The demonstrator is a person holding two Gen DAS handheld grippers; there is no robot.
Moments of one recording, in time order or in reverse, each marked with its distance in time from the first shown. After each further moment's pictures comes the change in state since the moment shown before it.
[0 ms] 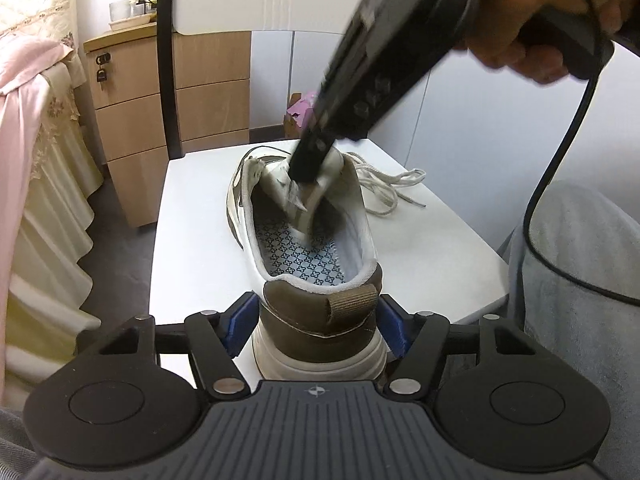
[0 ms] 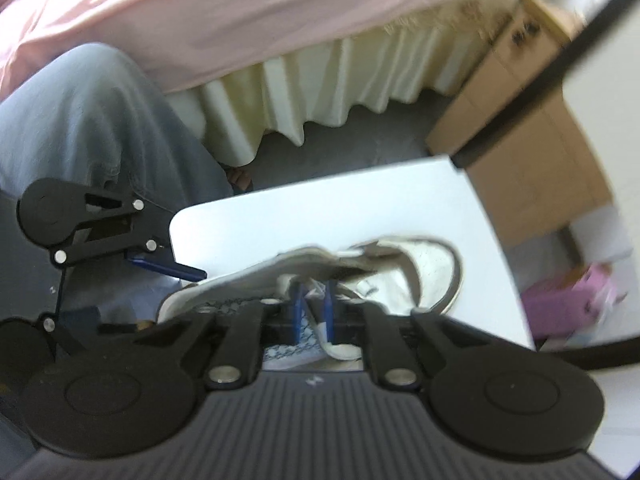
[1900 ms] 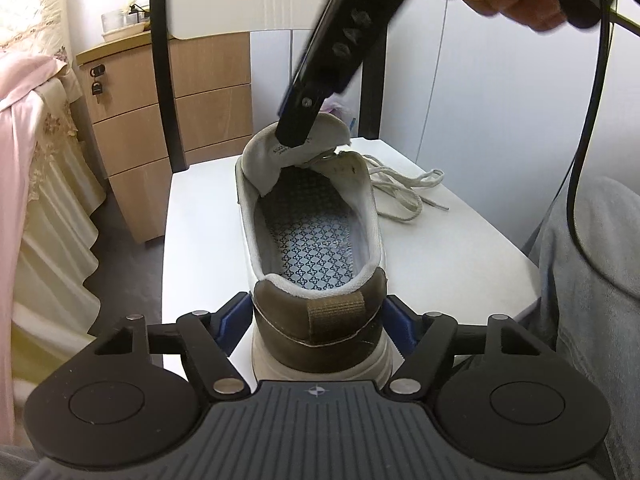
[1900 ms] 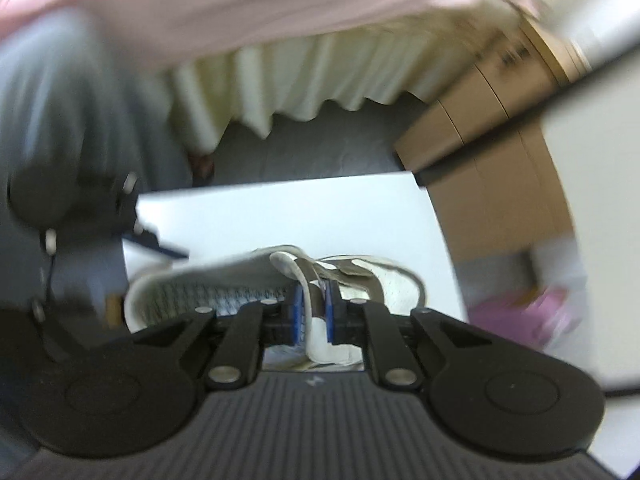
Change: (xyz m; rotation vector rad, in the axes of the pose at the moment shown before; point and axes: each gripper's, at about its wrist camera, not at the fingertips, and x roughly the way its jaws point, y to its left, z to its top) left arm 0.020 0.012 0.010 0.049 -0.005 0.023; right arm -0.005 -0.027 0.023 -0.019 -0.005 -0.097
